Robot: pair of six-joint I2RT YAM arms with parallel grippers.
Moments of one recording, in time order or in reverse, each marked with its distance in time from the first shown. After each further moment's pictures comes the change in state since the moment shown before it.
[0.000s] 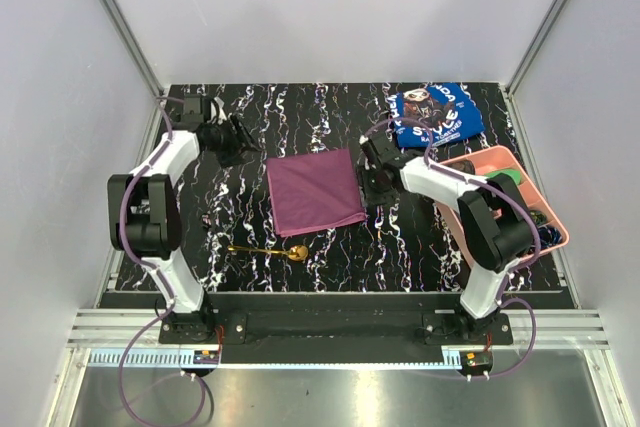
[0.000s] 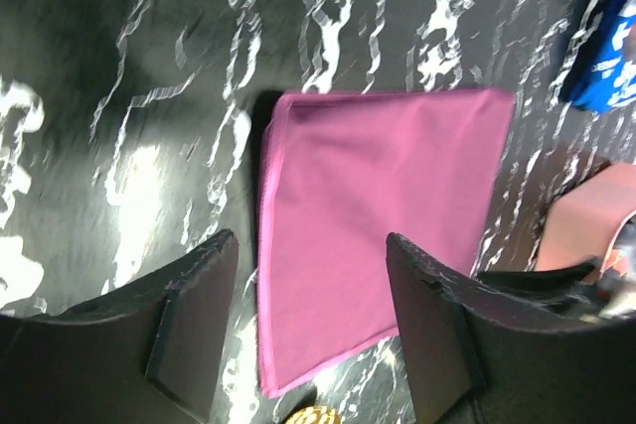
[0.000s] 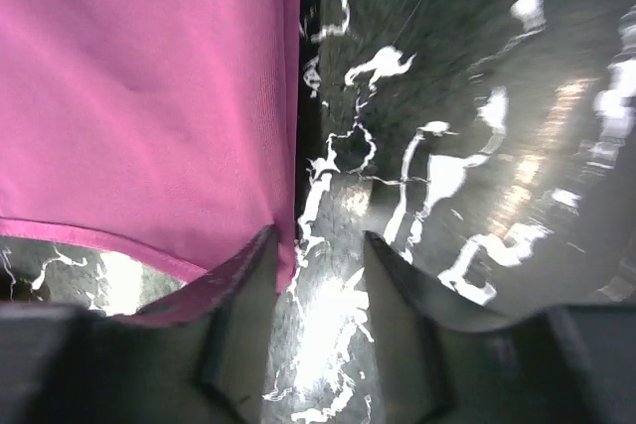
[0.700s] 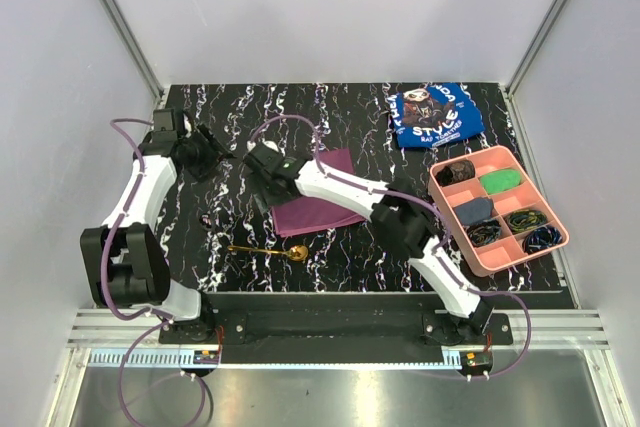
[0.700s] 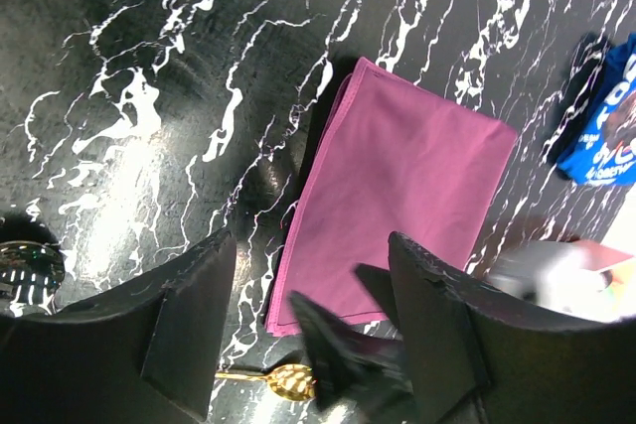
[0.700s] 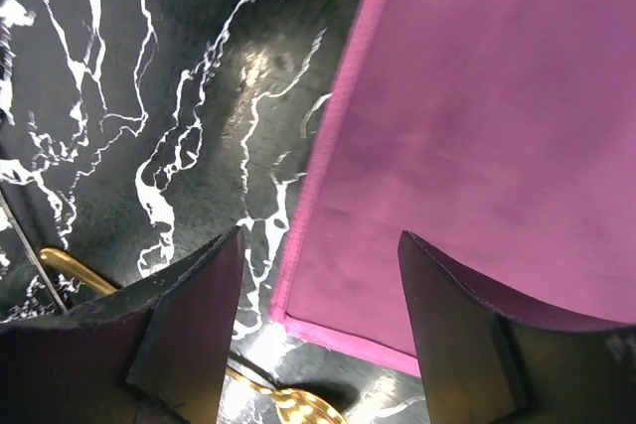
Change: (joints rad) left arm 0.093 -0.348 -0.218 -0.090 -0.163 -0.152; right arm 0.454 0.554 0.948 -0.286 0.214 0.116
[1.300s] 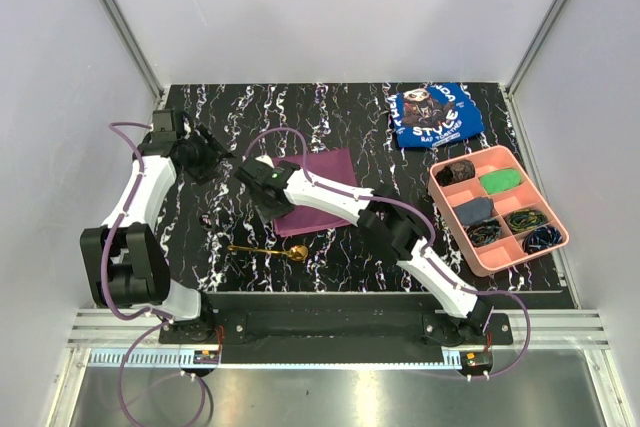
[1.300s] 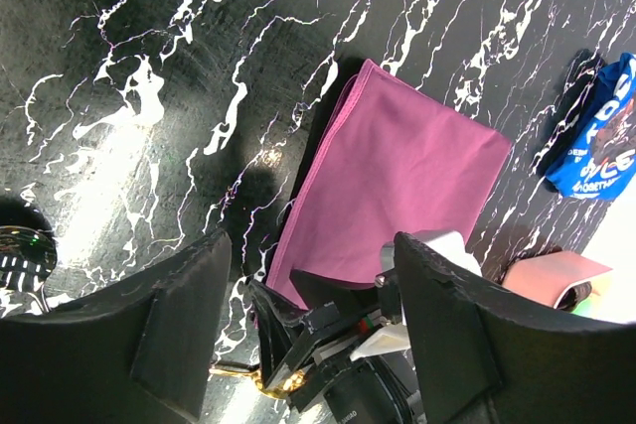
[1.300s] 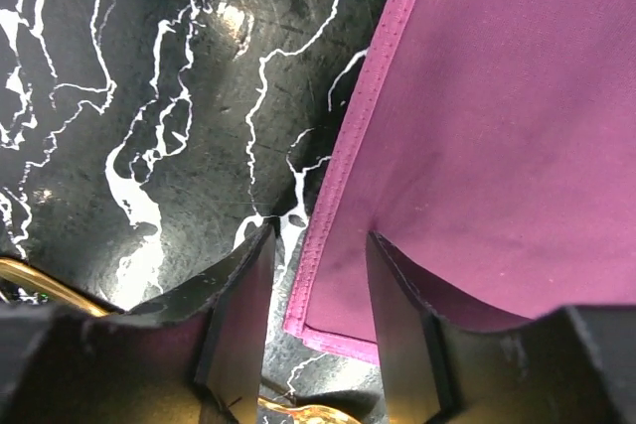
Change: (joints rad) left arm 0.008 0.000 -0.004 -0.011 -0.003 -0.048; right arm 0.049 0.127 0.110 -0.110 0.019 0.044
